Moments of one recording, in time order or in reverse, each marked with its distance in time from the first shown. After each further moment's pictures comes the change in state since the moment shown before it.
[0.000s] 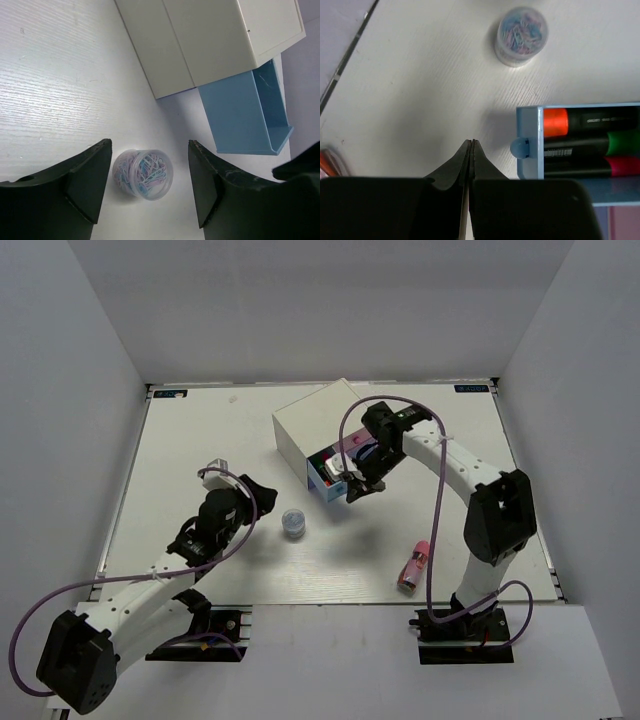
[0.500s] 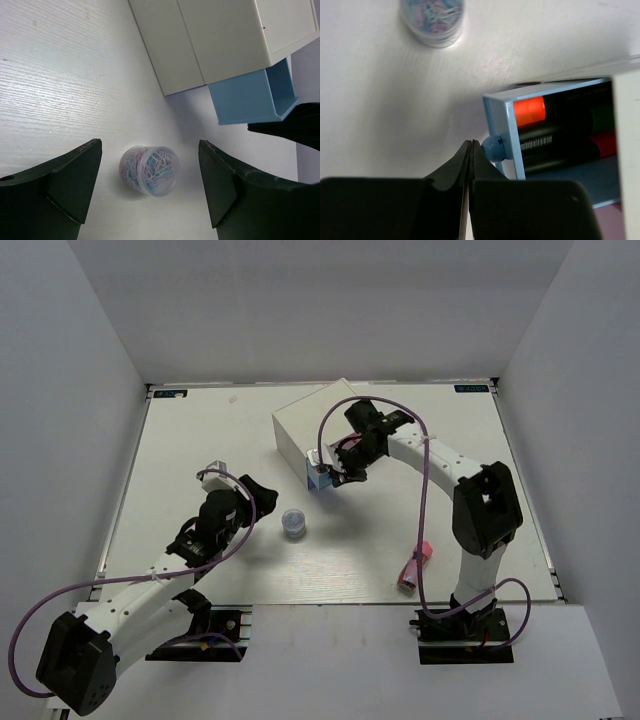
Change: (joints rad) left arm 0.000 -0.010 0.000 -0.048 -0.018 -0.016; right arm 0.046 0.093 0.001 0.332 0.168 0.248
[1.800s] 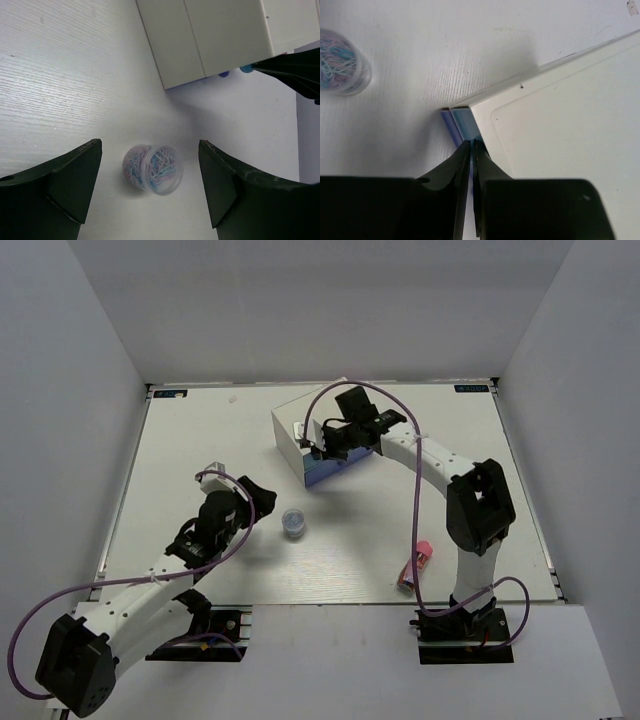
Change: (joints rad) left arm 0.000 -0.008 -0.003 -0.023 -0.014 -0.011; right arm 0.031 0.024 0.019 0.390 0.071 0.267
